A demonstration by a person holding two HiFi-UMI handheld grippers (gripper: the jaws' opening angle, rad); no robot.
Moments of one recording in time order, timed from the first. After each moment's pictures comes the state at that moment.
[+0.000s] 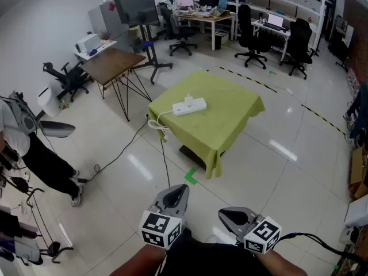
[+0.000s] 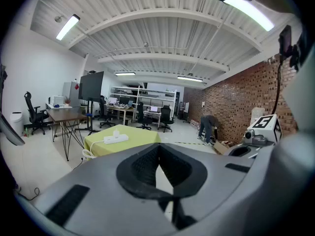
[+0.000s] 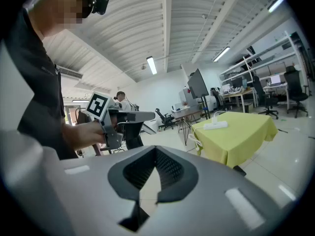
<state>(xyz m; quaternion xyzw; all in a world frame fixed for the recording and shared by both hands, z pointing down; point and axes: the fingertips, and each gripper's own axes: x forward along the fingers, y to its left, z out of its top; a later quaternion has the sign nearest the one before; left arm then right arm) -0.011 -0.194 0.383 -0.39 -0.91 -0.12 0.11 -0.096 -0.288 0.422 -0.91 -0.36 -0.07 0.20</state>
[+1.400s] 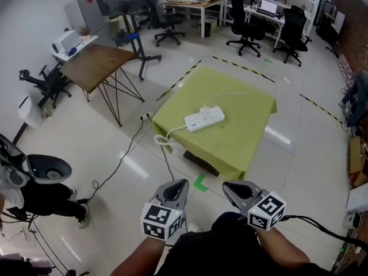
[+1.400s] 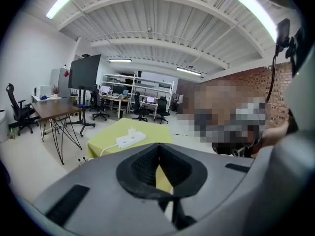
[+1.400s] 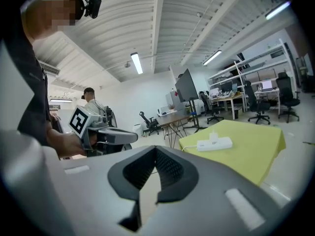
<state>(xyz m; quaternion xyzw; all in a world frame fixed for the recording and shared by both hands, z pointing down) 0.093 0.055 0.429 -0.32 -0.92 -0.15 0.15 -0.010 0.008 0.421 -0.87 -0.44 -0.07 0.20</state>
